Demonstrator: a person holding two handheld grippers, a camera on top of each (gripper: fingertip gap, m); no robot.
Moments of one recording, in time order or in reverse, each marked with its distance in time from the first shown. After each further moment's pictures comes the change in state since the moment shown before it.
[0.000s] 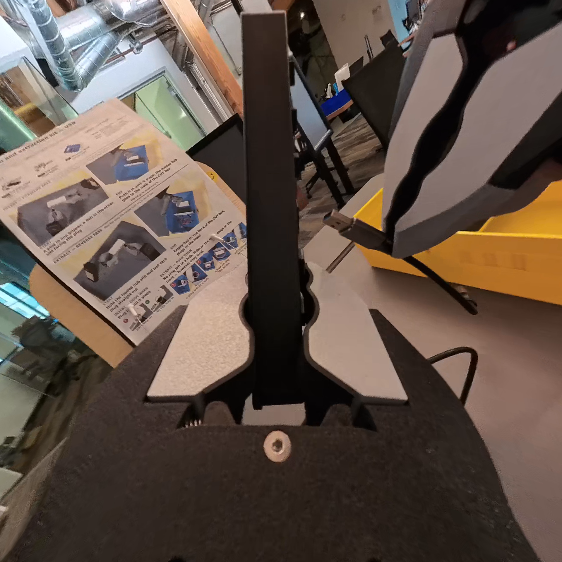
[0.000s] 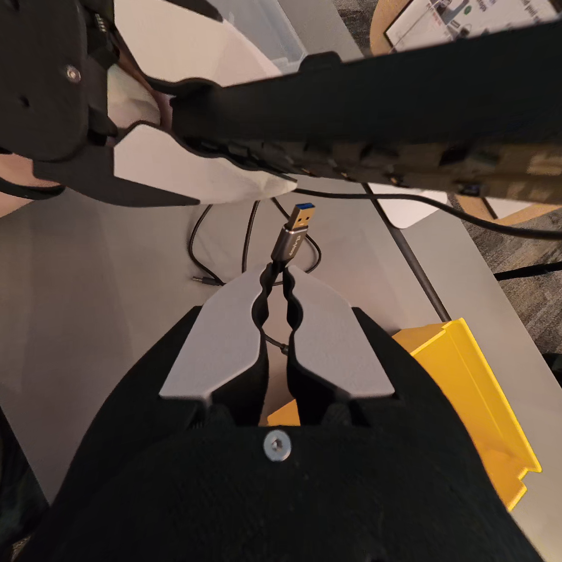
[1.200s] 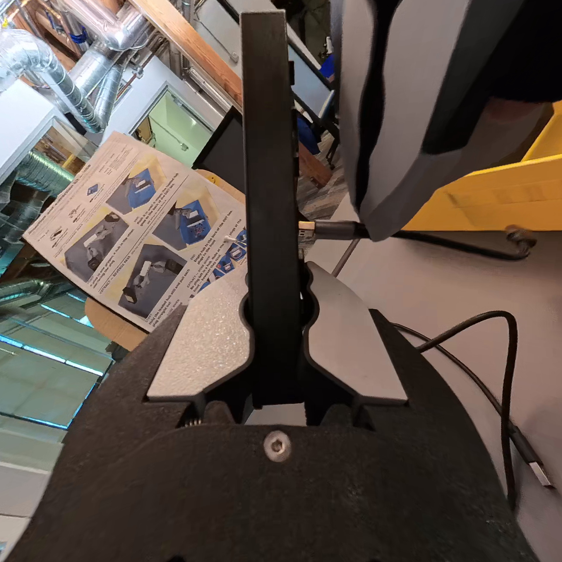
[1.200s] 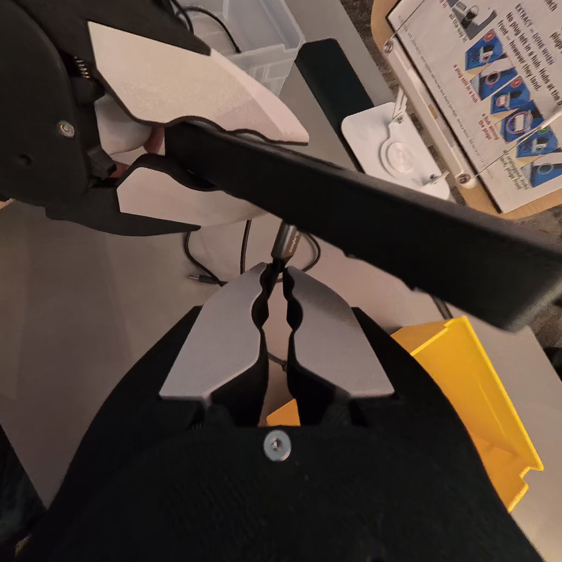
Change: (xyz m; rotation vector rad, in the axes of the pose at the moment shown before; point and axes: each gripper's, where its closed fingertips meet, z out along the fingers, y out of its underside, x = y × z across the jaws) left arm 0.012 0.006 0.005 -0.064 -0.042 0.262; right arm 0.003 0.003 0.006 -0.017 0.005 0.006
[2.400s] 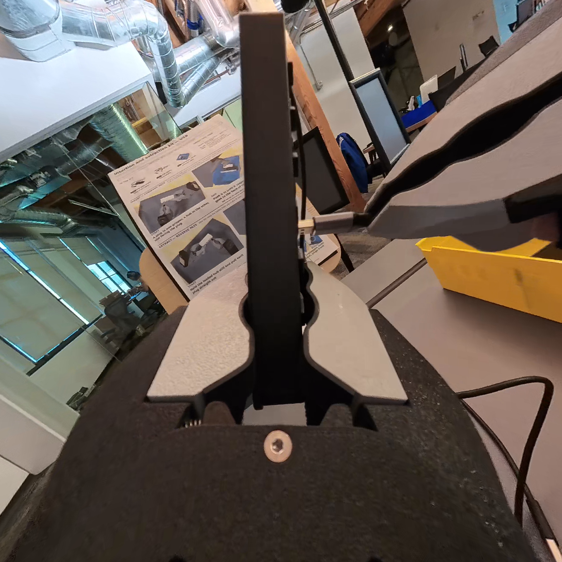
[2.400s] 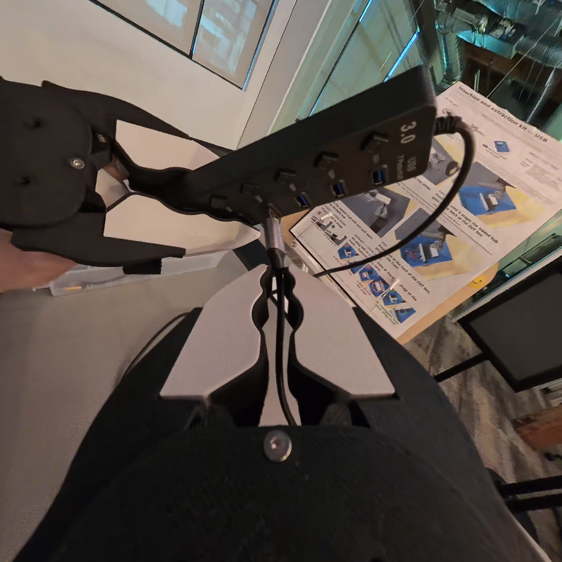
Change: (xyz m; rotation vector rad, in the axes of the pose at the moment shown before) left arm -0.072 0.005 -0.028 0.067 -0.211 -0.277; right arm 0.007 -0.085 -0.019 0.583 0.313 -0.135
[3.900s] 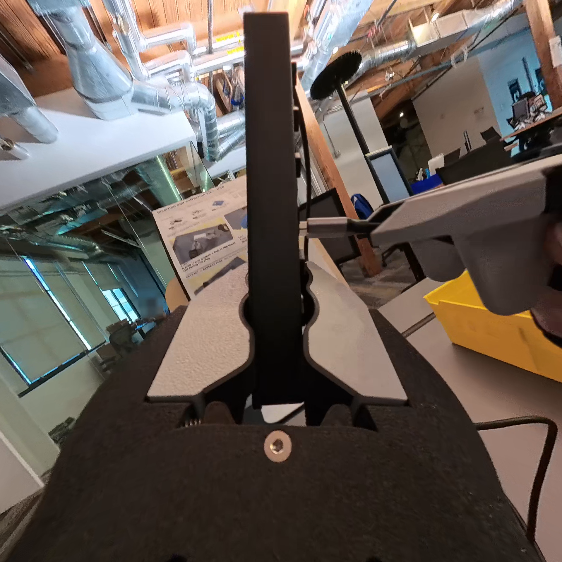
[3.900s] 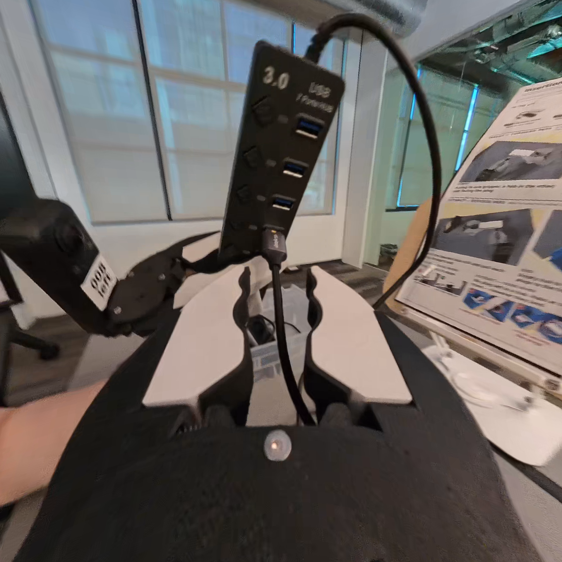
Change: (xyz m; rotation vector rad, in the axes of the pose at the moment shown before) left arm -0.017 -0.031 -0.022 0.188 -0.084 -0.062; right arm -0.014 -0.044 -0.012 0.422 -0.289 0.543
